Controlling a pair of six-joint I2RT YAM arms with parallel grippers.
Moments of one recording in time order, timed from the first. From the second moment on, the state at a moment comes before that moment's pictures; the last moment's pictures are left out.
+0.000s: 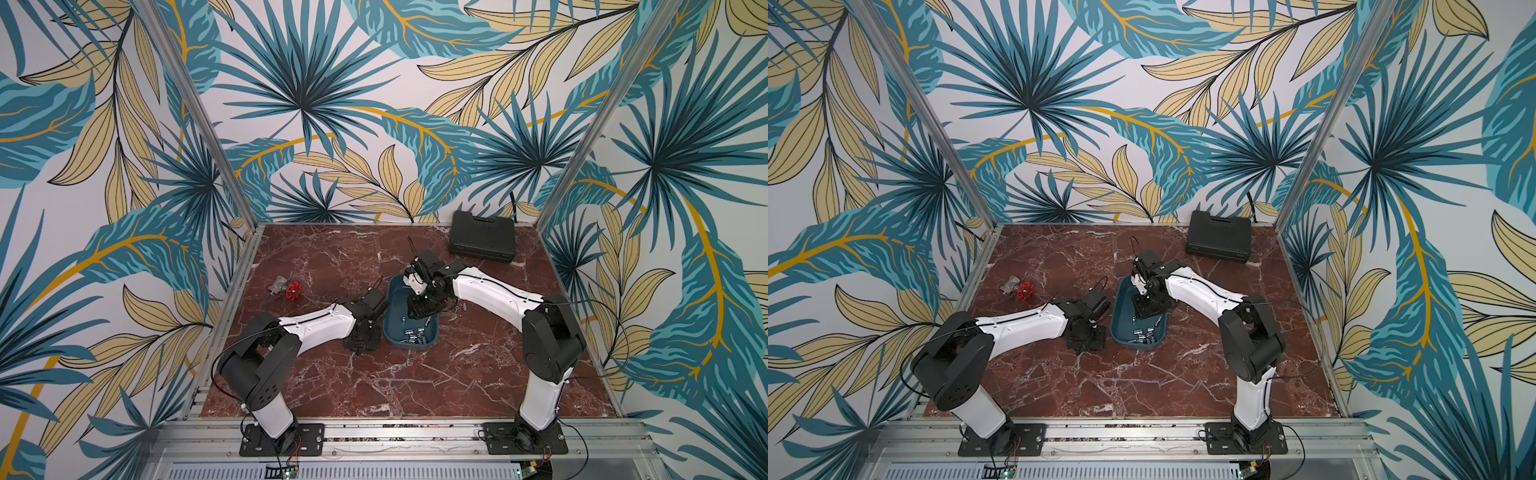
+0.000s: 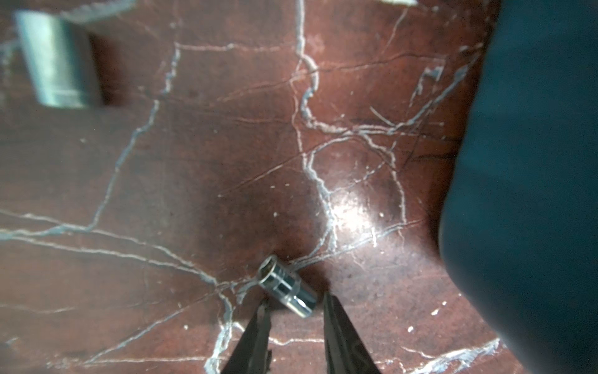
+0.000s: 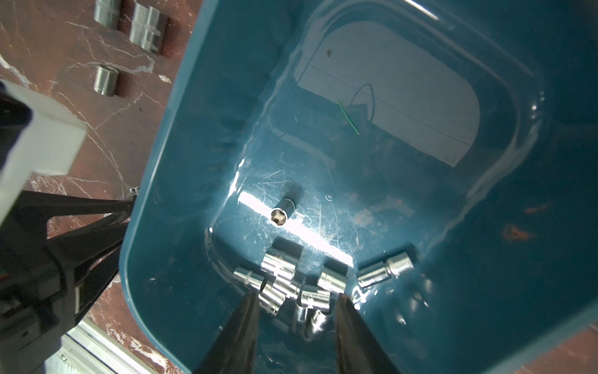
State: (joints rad) left arm -0.68 1.68 0.96 -0.67 0.02 -0.66; right arm 0.59 1.87 1.45 -0.87 -0.18 0.21
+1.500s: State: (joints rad) left arm -0.67 1.73 1.02 -0.64 -0.06 -0.64; right arm 0.59 1.87 1.45 -0.86 -0.18 0.21
